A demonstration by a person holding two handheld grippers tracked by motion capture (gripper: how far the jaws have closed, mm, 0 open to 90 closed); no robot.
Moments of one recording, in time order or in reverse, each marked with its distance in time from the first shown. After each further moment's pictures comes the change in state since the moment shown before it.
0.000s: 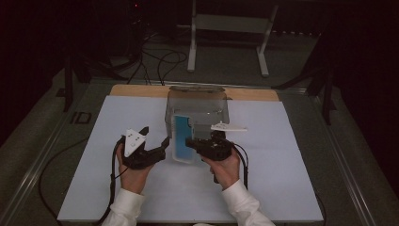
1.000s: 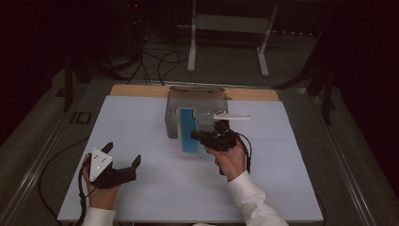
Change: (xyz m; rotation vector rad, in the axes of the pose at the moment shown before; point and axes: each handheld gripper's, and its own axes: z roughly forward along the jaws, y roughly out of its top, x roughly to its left) left arm 0.049 -0.058 -0.056 -0.010 0.086 0.048; right arm -0.001 0.030 -0.009 0.062 -0.076 -0.005
